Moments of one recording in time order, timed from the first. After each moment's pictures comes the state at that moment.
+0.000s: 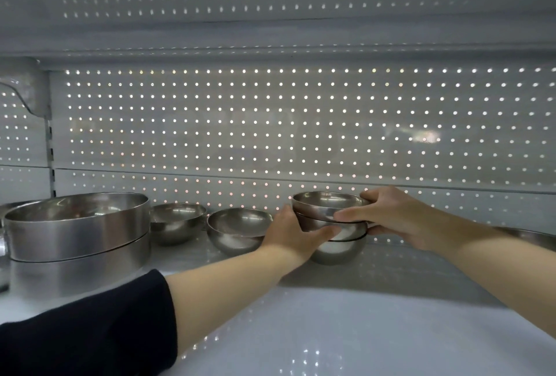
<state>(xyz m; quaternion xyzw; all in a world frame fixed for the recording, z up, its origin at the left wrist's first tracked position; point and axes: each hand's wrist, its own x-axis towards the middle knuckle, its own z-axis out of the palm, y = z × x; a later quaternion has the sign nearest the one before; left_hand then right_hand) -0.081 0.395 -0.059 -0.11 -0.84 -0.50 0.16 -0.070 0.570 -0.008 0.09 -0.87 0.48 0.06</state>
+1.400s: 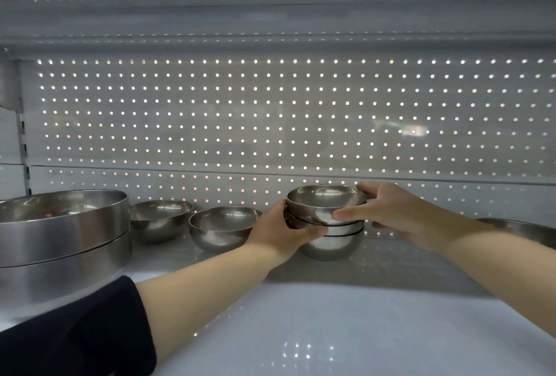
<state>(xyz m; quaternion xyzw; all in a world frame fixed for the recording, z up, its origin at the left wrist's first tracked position) -0.090 0.389 -0.066 -0.18 -0.80 -0.55 0.14 -0.061 0.579 -0.013 0.07 -0.88 0.47 0.08</state>
